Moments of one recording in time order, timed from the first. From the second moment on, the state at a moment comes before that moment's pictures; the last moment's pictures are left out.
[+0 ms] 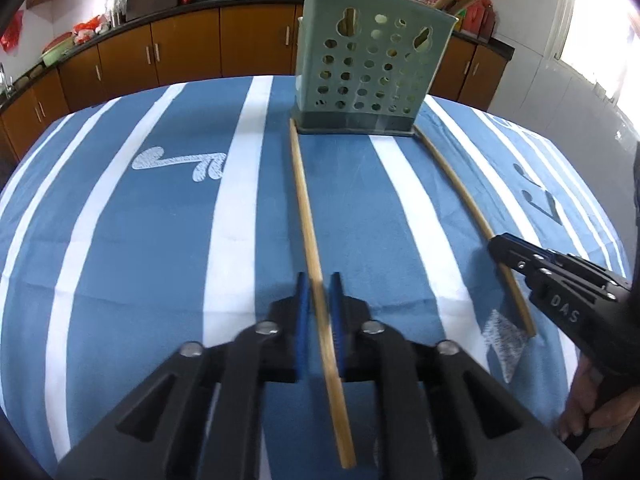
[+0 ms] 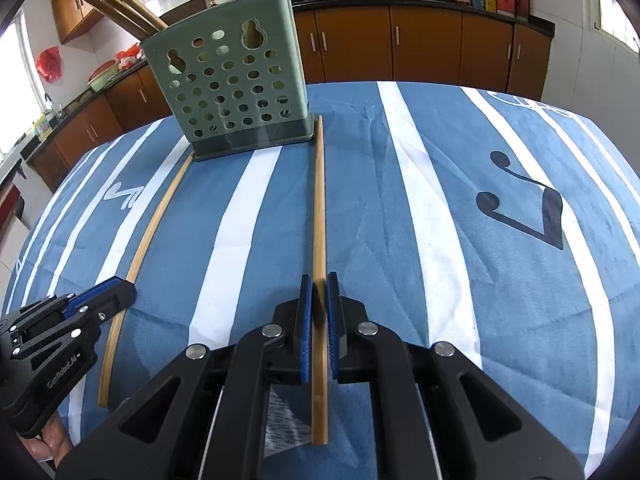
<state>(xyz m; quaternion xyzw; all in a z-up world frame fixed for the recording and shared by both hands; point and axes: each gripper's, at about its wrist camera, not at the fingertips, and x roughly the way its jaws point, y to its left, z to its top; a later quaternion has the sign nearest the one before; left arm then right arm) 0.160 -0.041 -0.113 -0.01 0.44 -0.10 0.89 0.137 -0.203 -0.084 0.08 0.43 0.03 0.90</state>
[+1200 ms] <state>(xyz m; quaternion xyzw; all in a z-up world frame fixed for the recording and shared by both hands) 0.203 0.024 -0.112 -0.03 0.43 -0.04 0.90 0.169 -0.205 -0.091 0.07 0.43 0.00 0.90</state>
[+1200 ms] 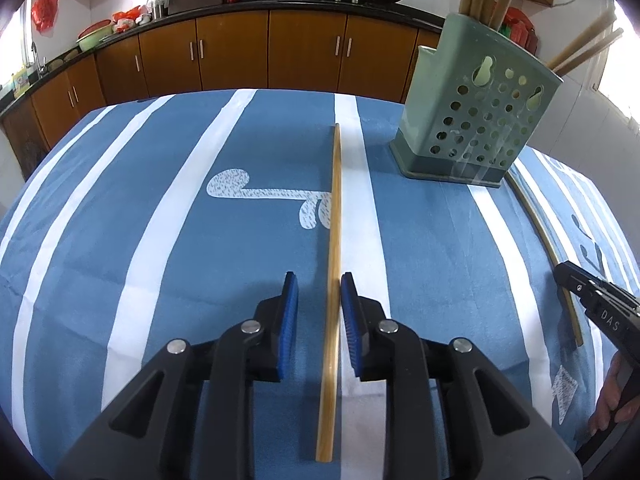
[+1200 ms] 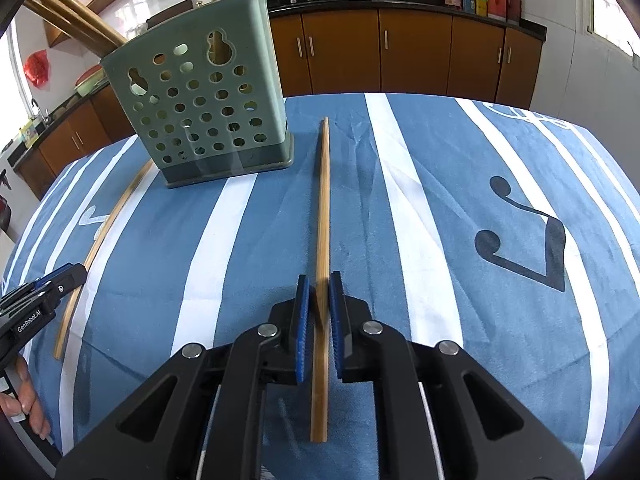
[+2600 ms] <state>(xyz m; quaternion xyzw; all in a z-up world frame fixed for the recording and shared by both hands) 0.187 0.022 -0.109 -0.02 0.44 -0.05 0.90 0.154 -0.208 -0.090 0.07 0.42 0.01 0.90</state>
